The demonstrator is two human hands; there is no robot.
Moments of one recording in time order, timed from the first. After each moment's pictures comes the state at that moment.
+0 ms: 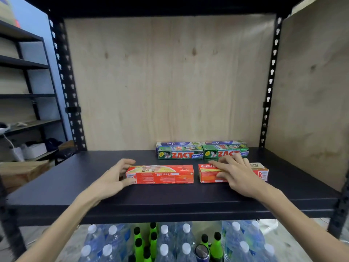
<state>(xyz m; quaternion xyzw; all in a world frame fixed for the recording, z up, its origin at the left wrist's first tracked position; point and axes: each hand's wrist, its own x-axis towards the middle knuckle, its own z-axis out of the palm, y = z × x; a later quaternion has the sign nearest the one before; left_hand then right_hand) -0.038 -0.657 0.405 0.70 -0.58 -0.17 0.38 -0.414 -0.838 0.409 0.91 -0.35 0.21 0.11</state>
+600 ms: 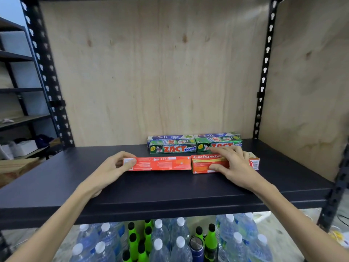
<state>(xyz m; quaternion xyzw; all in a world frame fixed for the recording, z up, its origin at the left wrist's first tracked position) -0.057 -0.686 0.408 0.67 -0.57 -0.17 0.45 -0.423 -0.862 0.392 0.87 -0.37 0.33 -0.04</state>
